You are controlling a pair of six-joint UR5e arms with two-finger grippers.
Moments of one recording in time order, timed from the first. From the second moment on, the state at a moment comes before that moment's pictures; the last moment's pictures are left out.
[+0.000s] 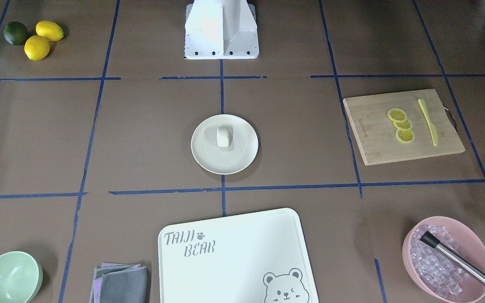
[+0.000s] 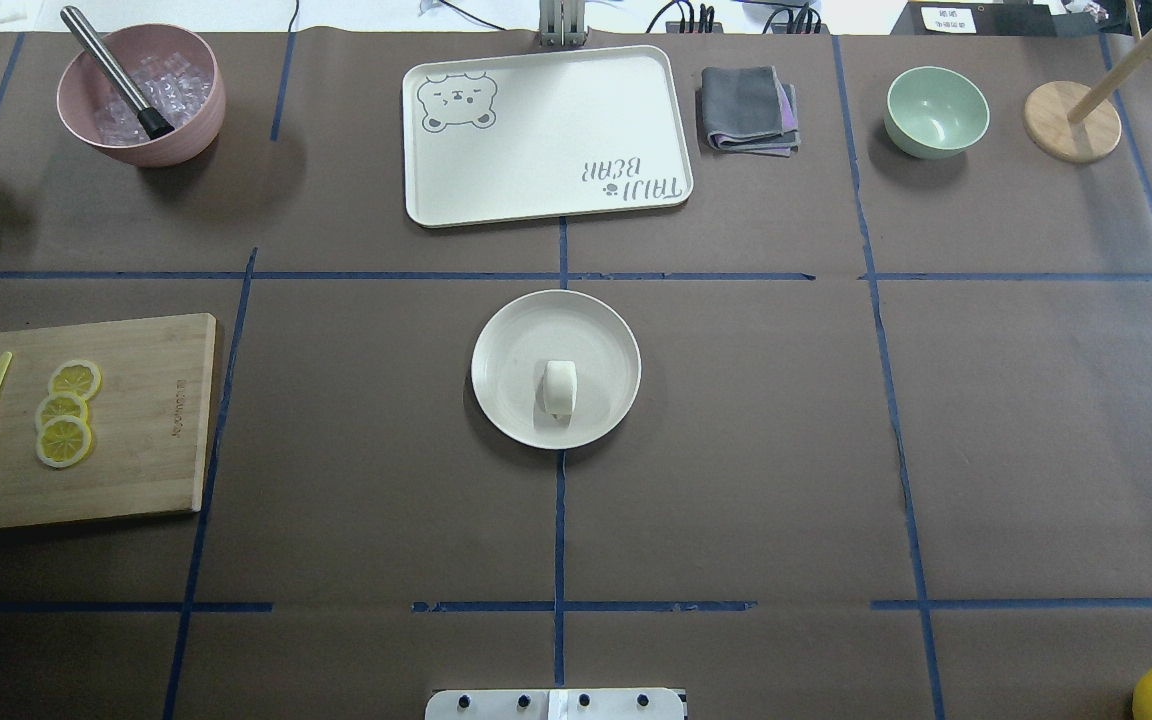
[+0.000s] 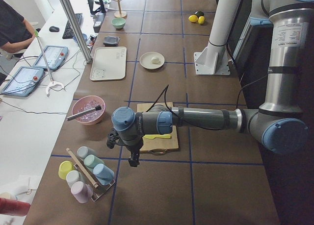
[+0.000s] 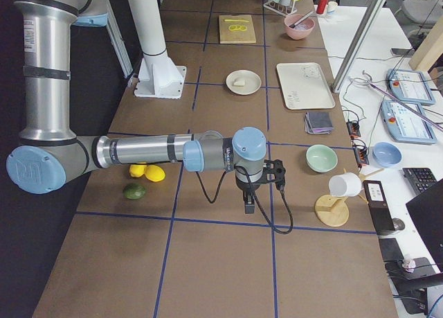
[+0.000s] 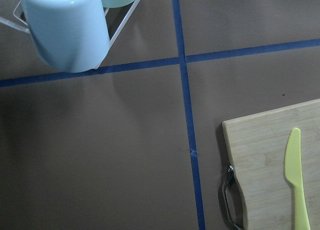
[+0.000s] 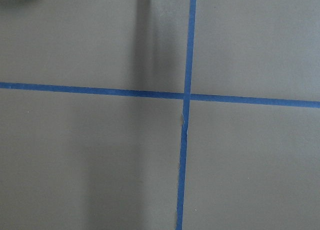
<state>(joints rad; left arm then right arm) -1.56 -1.57 -1.60 -1.46 -2.35 0.14 1.56 -1.65 1.75 -1.55 2.35 0.04</state>
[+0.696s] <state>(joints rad) -1.59 -1.56 -1.59 -1.46 -2.35 0.16 1.56 -1.65 1.76 -1.55 2.35 0.04</state>
